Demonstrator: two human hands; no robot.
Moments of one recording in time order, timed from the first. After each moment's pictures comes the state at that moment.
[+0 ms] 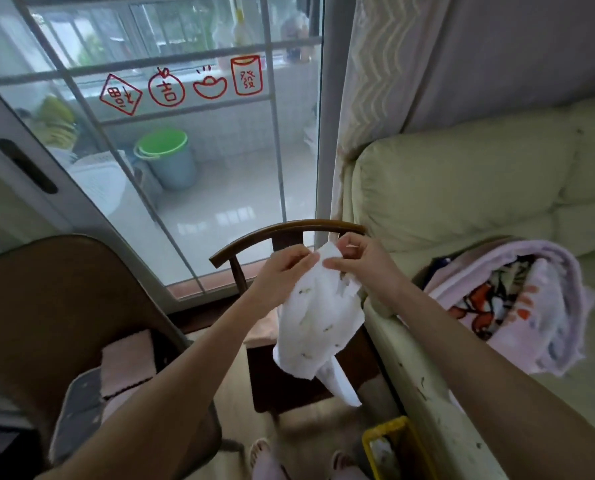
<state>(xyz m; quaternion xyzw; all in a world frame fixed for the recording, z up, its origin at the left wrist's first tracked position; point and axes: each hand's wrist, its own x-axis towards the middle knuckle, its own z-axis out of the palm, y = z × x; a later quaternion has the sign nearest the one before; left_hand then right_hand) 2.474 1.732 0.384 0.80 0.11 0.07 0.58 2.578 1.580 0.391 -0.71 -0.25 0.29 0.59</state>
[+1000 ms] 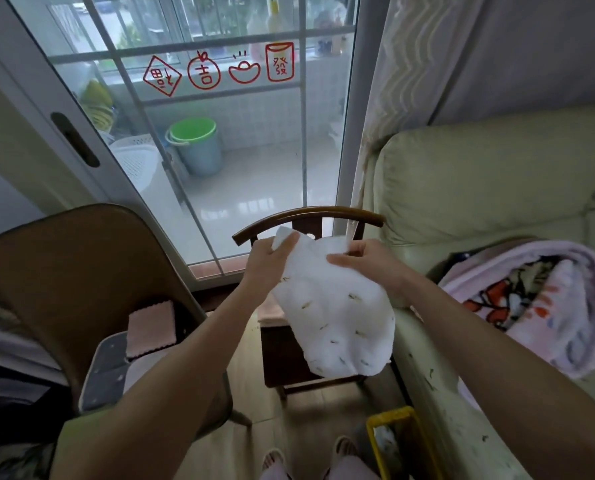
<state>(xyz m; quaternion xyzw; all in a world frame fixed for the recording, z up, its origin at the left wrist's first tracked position) 2.432 1.730 0.384 0.70 0.35 0.17 0.60 2.561 1.577 0.382 -0.75 -0.27 0.38 0.47</state>
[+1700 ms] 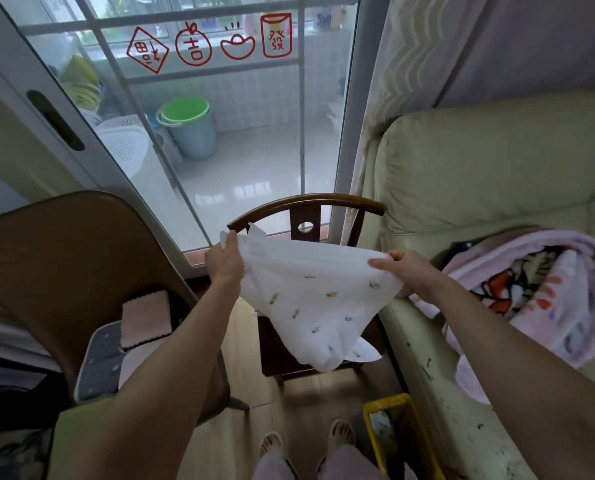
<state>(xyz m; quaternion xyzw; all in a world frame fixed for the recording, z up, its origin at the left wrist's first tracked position) 2.426 1.784 0.338 0.54 0.58 0.24 0.56 2.601 1.541 0.333 -0.79 -0.13 0.38 0.46</state>
